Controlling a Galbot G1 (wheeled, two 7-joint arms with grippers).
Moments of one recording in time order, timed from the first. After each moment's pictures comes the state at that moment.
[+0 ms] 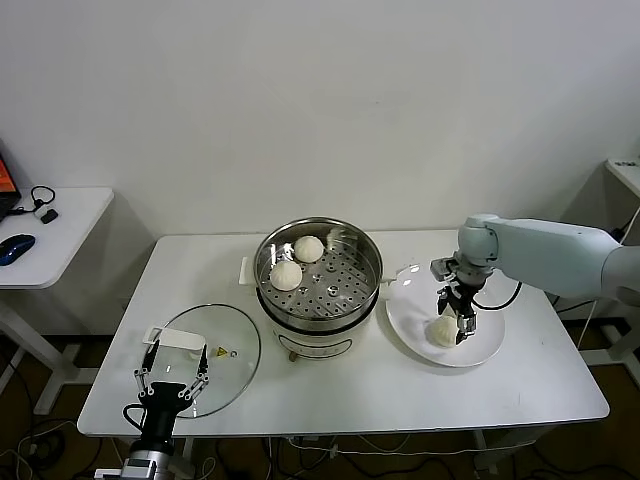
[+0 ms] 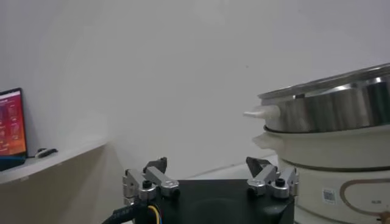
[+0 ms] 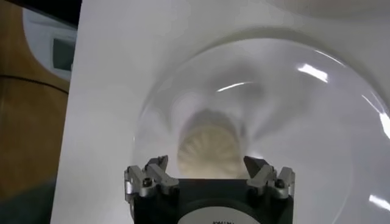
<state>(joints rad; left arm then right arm) 1.65 -1.61 -0.76 -1.86 0.15 -0.37 0.17 0.44 0.92 -1.68 1.04 0.42 -0.12 -1.06</state>
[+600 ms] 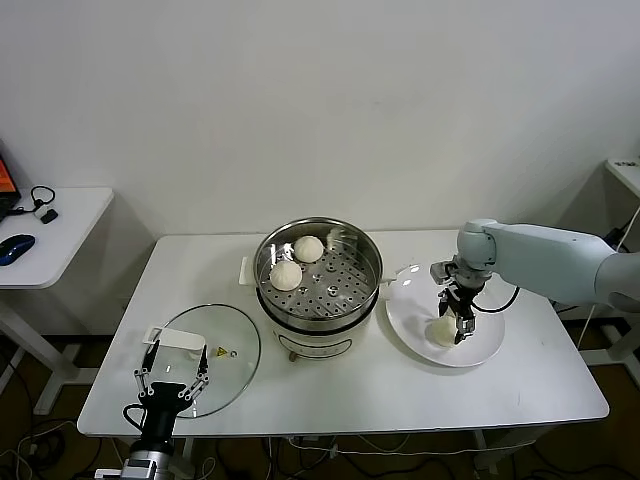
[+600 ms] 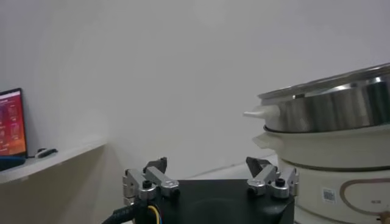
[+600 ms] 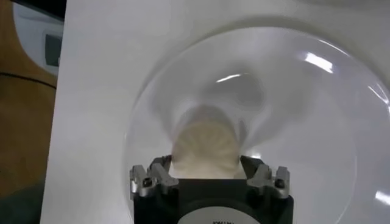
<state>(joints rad) 1.65 -1.61 -0.76 -1.86 0.15 -0.37 0.16 0.41 0.93 -1.65 1.01 0.39 -0.12 -1.05</state>
